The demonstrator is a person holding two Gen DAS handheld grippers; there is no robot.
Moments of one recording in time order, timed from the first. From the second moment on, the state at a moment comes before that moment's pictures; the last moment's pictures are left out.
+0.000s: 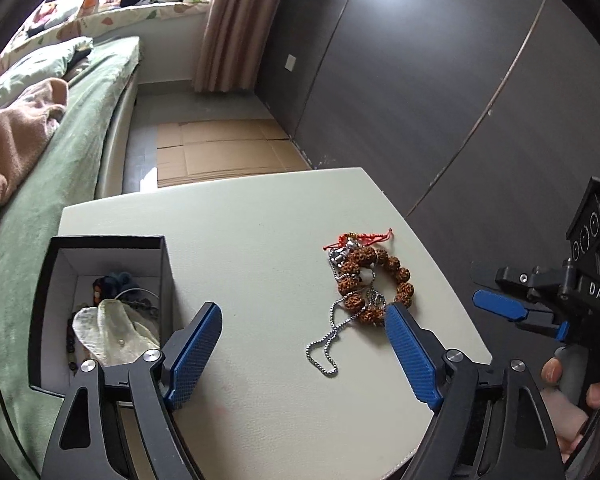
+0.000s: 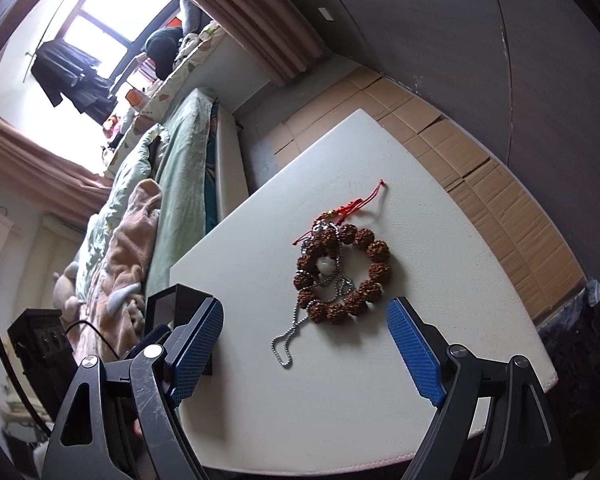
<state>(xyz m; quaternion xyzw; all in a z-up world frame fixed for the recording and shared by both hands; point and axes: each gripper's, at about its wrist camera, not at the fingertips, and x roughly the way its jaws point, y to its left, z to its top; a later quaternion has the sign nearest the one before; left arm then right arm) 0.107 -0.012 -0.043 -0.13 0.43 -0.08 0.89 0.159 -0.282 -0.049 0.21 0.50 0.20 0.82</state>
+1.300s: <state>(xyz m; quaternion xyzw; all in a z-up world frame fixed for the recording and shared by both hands) 0.130 -0.070 -0.106 -0.01 0.49 -0.06 0.87 0.169 -0.318 -0.050 0.21 0.50 0.13 0.83</state>
